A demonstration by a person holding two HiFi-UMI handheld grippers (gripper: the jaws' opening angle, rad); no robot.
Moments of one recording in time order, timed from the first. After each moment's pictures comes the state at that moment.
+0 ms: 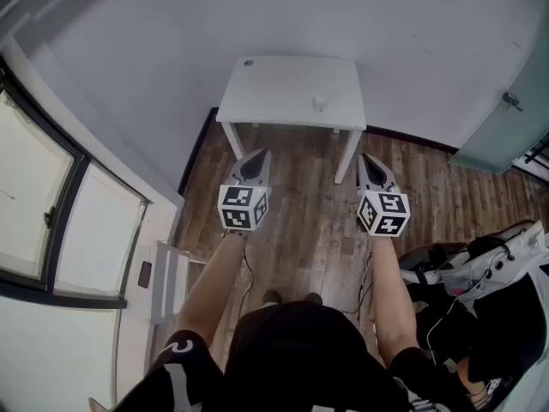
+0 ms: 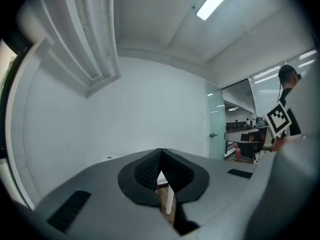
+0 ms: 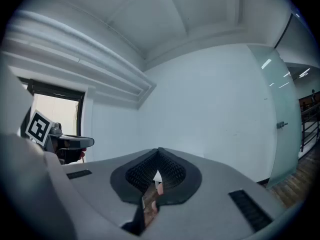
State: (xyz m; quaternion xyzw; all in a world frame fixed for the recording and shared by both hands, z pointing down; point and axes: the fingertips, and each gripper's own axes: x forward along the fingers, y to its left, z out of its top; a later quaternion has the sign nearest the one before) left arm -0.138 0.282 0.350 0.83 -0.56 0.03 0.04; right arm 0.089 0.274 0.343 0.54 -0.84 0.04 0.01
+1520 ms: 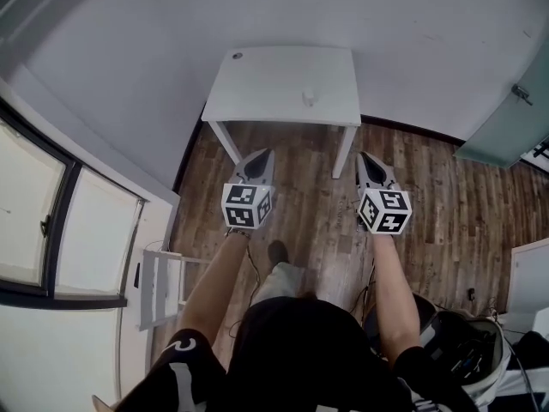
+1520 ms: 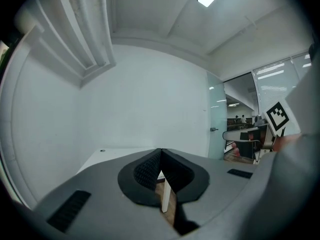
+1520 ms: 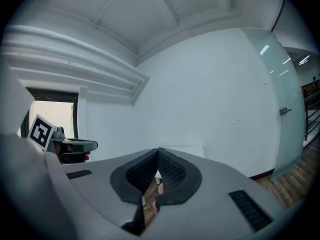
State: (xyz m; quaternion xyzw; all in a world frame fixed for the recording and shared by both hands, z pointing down) left arm -0.064 0.201 0.392 0.83 -0.55 0.06 0.06; right arm 0.152 0.194 0.386 0.53 -0.84 0.08 0.01
